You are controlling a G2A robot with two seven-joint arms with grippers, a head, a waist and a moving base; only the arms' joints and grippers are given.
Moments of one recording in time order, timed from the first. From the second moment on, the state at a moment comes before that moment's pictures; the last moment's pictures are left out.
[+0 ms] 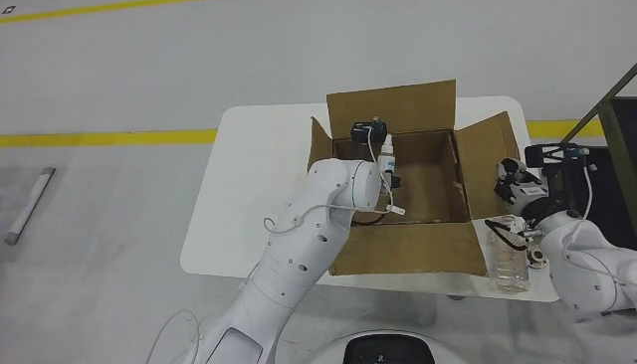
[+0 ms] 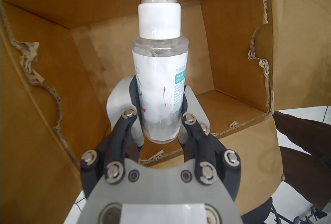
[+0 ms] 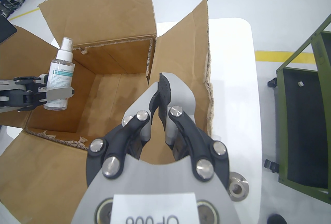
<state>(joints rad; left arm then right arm) 0.59 -1.61 -0.86 -1.30 1.01 0.40 -1.21 -1.51 -1.24 1.64 -2.08 -1.00 0.12 0.61</state>
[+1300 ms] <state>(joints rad) 0.41 -1.71 -0.77 -0.85 0.94 0.54 -1.28 -1.47 -1.23 1.63 -2.05 -1.01 0.13 0.65</state>
